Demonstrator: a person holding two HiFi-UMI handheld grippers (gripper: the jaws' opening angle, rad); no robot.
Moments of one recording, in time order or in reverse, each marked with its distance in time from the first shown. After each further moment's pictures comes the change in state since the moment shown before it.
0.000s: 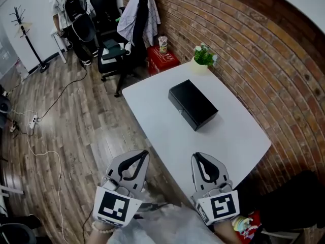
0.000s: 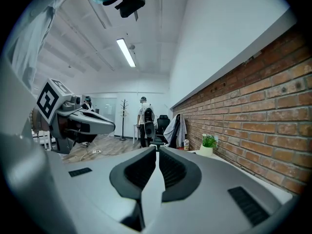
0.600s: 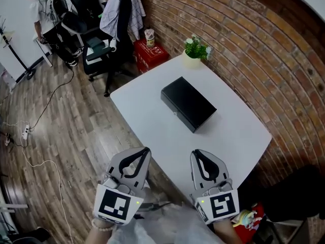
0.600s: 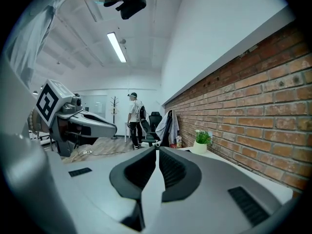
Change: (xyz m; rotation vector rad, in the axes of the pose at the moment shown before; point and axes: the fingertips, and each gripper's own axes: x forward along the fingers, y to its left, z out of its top) left arm 0.077 0.036 -0.016 0.001 0.019 -0.130; right arm 0.060 -0.035 -0.011 0.044 0.036 -0.103
